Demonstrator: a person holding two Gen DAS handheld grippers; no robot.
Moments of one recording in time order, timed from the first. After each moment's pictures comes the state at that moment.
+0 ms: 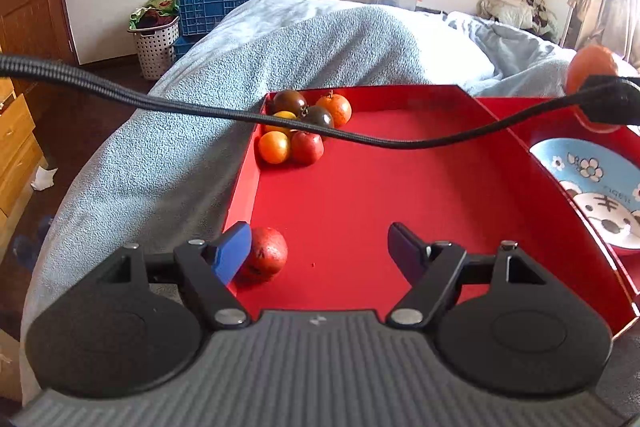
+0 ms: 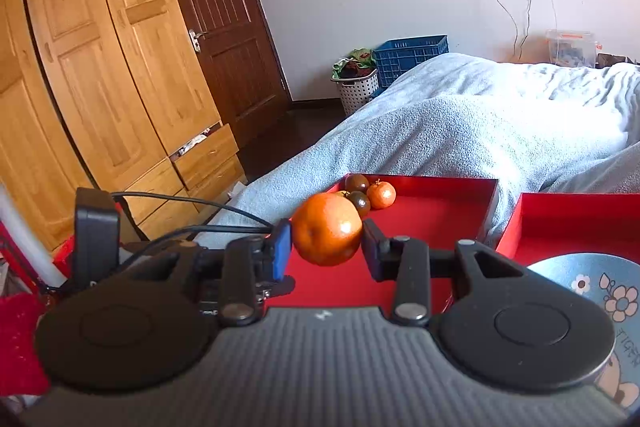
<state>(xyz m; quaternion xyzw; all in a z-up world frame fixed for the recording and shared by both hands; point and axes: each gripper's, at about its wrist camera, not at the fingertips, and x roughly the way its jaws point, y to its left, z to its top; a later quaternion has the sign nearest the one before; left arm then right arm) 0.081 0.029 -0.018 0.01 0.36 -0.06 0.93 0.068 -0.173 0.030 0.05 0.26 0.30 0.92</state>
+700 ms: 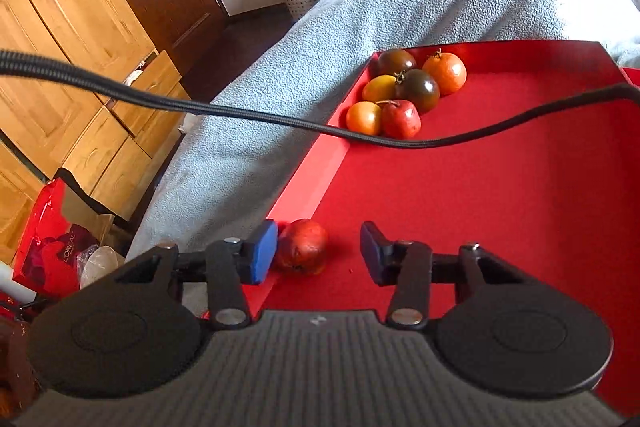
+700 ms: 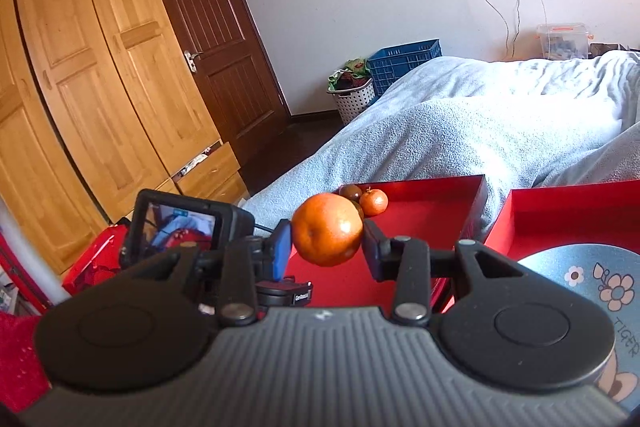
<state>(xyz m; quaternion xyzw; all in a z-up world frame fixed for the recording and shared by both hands) 0.134 -0.035 -0.029 0.08 0.43 0.21 0.87 0.068 -0.193 0.032 0.09 0.24 0.29 0.92</state>
